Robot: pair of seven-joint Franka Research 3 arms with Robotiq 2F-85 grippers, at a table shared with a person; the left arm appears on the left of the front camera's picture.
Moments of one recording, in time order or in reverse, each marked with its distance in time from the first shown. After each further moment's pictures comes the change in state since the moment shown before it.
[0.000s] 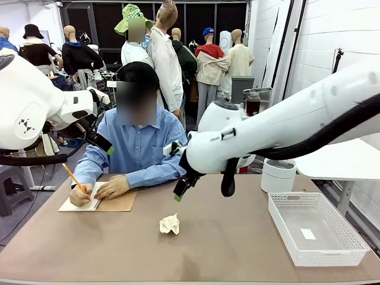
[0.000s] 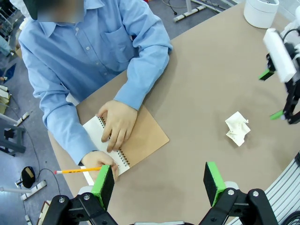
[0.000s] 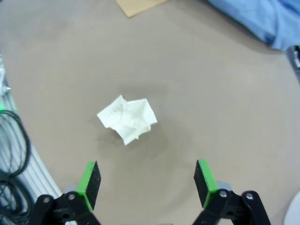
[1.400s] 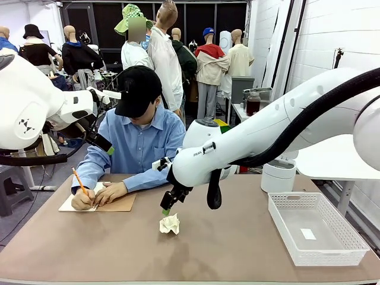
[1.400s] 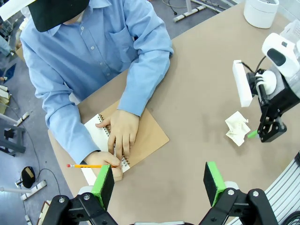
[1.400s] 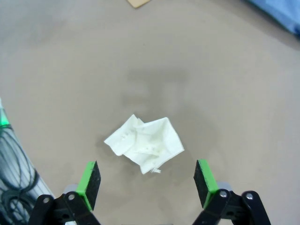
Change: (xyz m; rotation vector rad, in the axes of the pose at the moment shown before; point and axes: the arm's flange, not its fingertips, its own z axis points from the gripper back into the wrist) left arm 0.000 0.000 0.000 0.000 0.000 0.000; right arm 0.017 0.012 -0.066 0.061 0.062 -0.098
